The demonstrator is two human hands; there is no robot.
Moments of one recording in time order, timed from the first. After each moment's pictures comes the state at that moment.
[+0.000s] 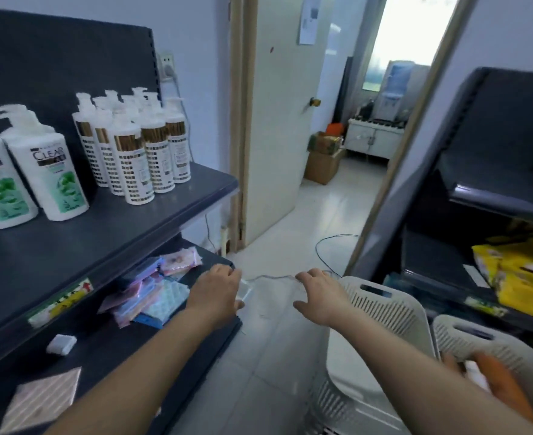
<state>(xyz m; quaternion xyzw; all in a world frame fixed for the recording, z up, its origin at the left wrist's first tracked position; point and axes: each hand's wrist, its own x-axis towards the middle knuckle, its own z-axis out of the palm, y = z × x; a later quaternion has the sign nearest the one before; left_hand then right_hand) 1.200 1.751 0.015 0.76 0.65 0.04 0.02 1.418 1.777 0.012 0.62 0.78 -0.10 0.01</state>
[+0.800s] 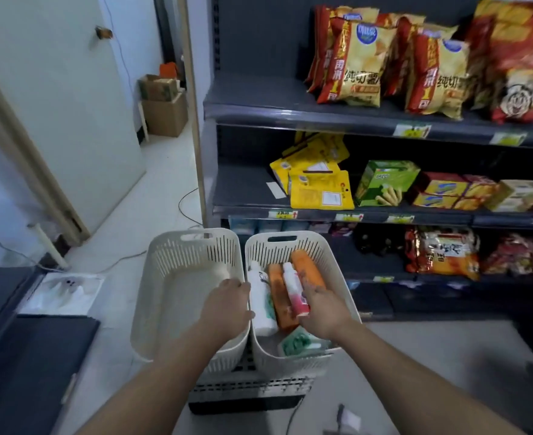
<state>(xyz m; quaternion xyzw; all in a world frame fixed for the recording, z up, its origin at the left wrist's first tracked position) 1.616 1.697 -0.069 0.90 0.42 -0.05 0.12 1.794 1.604 -0.058 0.82 0.53 -0.21 0.03</state>
